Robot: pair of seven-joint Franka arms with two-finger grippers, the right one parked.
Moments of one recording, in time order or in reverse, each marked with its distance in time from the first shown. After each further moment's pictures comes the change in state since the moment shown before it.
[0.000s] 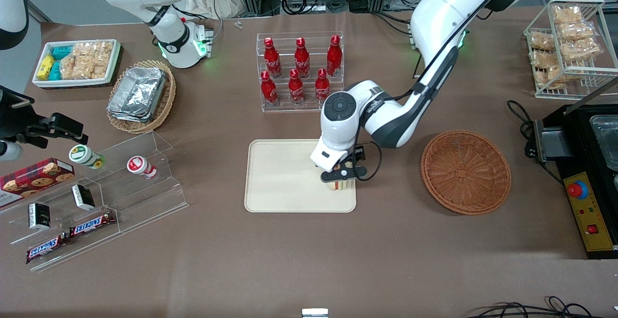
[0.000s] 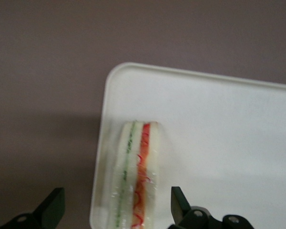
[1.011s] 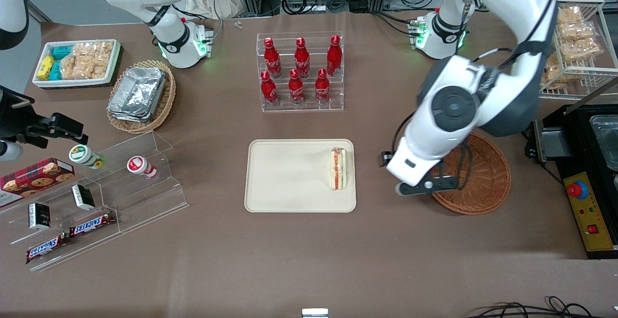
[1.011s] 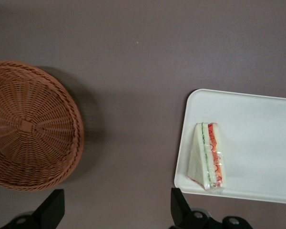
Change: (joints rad) arm 0.256 -0.204 0.001 0.150 -0.251 -0.410 0.461
